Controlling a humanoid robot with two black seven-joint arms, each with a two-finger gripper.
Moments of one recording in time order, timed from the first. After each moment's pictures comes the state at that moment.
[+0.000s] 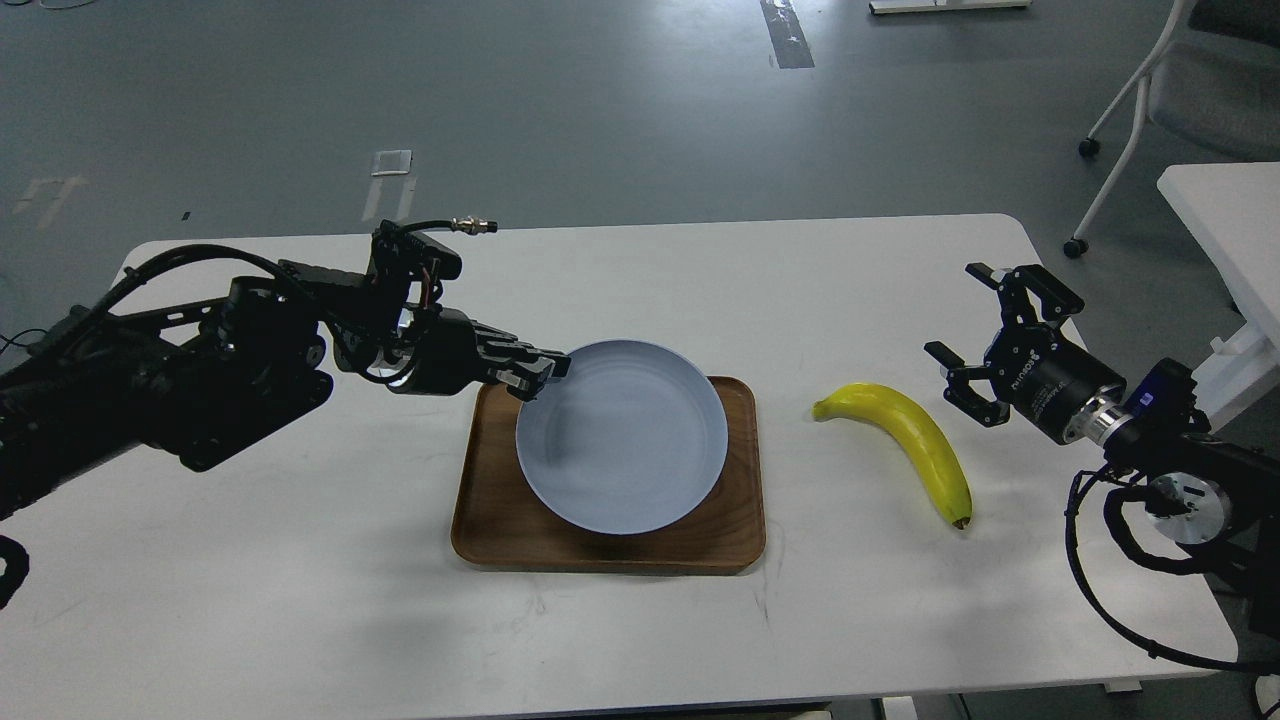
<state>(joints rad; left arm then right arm) -1.07 0.33 -0.07 -0.82 1.64 -0.34 -0.49 0.64 -0.61 0.25 0.80 -0.01 0.49 0.49</state>
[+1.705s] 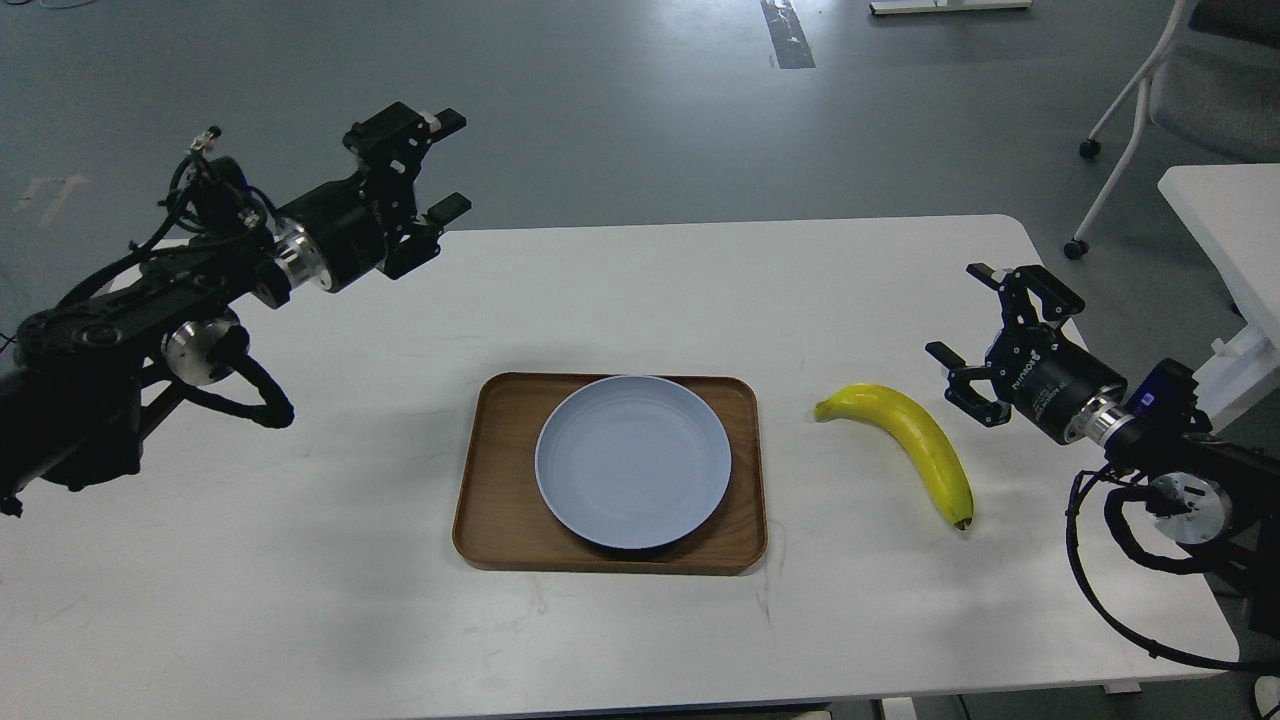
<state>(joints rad) -0.90 0.49 -0.29 -0.70 0.20 -0.48 -0.49 0.63 -0.61 0.25 0.80 -0.01 0.49 0.49</state>
